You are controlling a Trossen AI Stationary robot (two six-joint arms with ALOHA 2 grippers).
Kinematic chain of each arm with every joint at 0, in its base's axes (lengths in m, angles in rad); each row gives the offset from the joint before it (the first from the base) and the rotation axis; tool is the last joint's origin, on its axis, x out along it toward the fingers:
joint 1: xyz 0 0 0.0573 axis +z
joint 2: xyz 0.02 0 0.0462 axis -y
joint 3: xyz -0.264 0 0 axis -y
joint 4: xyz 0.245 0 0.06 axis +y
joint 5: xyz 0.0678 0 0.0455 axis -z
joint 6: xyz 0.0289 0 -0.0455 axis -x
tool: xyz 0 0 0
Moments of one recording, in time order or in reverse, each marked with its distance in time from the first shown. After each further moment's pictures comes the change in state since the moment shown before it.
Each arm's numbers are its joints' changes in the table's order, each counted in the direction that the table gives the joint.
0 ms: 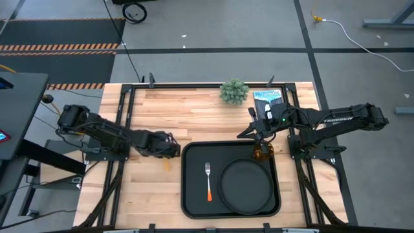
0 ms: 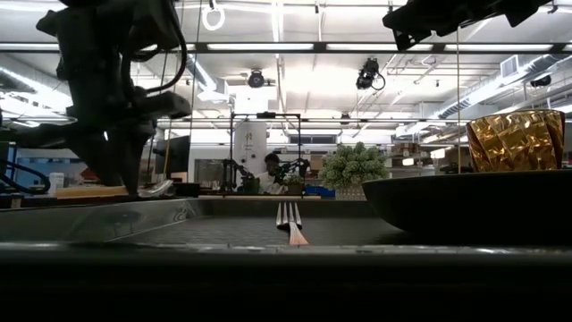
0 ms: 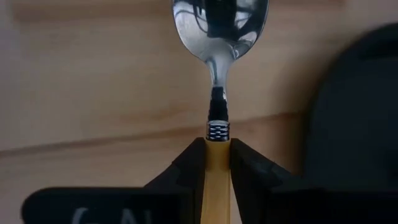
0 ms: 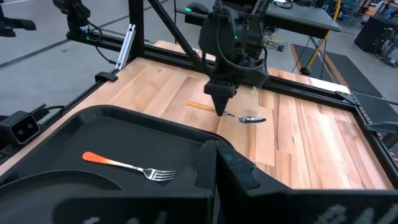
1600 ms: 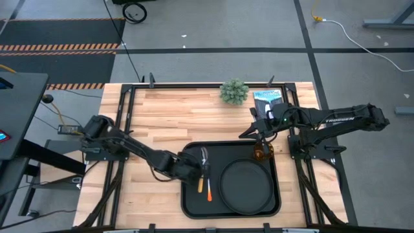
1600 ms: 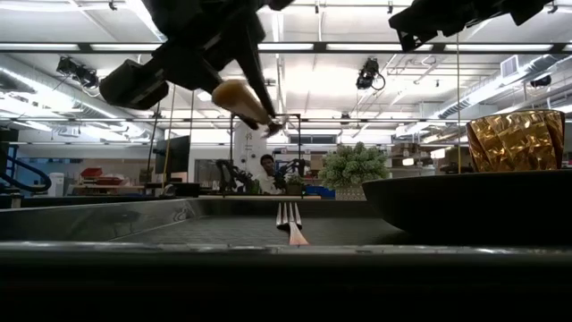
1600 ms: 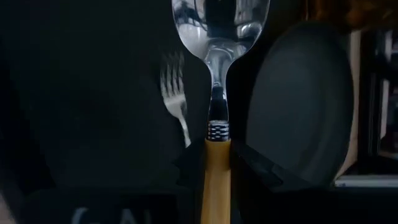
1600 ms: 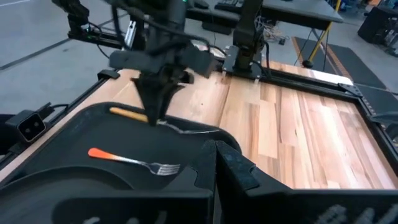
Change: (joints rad) left arm -0.211 -0.369 0.519 -0.175 -0.187 0.067; right arm 0.000 0.028 0.000 0.048 0.000 -0.025
